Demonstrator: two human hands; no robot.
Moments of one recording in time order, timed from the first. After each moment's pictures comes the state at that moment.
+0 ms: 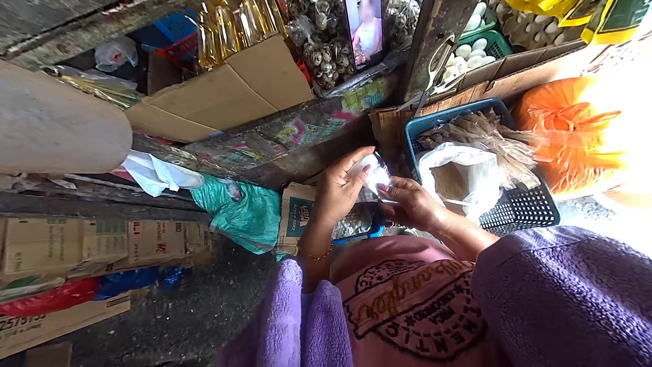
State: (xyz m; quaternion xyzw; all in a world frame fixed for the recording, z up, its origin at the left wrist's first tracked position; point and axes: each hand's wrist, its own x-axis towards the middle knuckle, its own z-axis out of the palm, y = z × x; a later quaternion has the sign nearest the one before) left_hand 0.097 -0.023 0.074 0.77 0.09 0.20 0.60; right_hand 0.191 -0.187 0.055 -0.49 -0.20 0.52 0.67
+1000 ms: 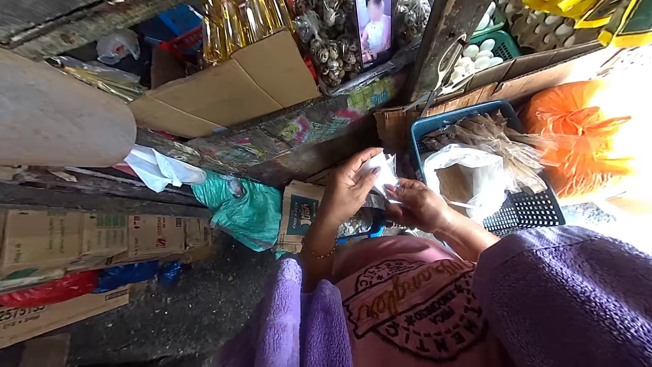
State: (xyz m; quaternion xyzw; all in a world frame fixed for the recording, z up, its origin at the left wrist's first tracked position) left_hand 0.090 -0.027 0.082 0.76 0.10 0.16 0.63; right_hand 0.194 -0.188 0.053 -0.48 -0.17 0.54 0.67
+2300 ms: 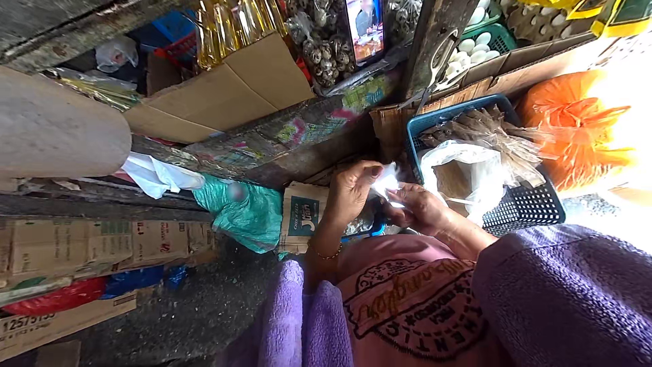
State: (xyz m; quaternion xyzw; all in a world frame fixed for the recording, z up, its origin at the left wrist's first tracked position) left_hand 0.101 -0.036 0.062 0.78 0.07 0.23 0.58; right_hand 0.193 -0.200 0.045 -0.41 -0.14 0.58 0.69
